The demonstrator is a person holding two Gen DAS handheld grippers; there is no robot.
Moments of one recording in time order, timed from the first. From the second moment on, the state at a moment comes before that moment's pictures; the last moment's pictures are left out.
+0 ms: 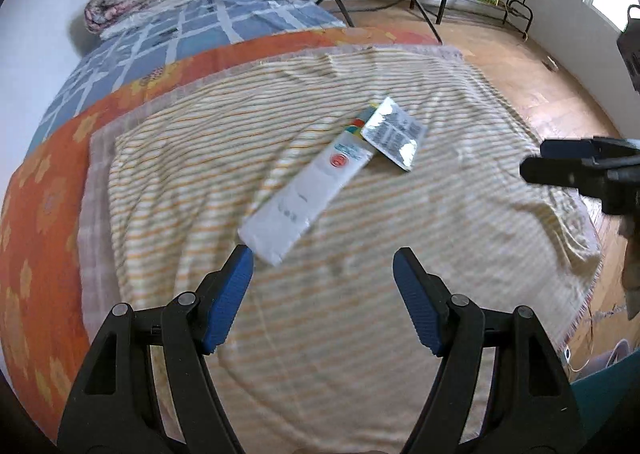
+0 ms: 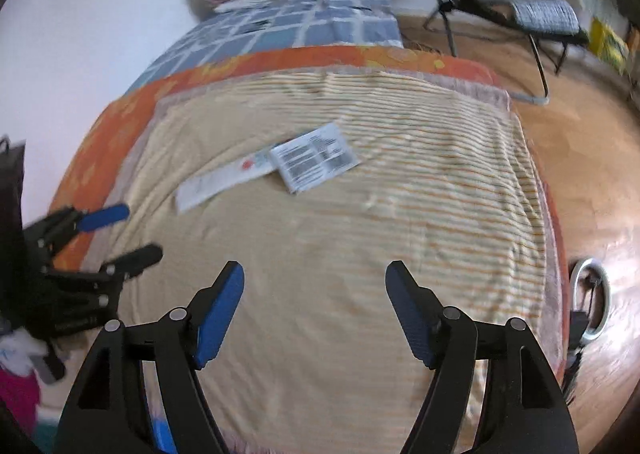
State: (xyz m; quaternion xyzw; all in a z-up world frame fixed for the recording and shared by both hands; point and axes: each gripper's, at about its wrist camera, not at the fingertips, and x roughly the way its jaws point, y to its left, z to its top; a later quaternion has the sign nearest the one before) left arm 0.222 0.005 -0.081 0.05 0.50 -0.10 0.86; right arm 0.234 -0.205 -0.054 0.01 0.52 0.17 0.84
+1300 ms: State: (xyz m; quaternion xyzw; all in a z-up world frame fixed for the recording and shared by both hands) left arm 0.293 0.046 -0.123 0.01 0.53 -0.04 0.85; right arm 0.368 -0.159 -0.131 0.19 0.58 0.10 0.78
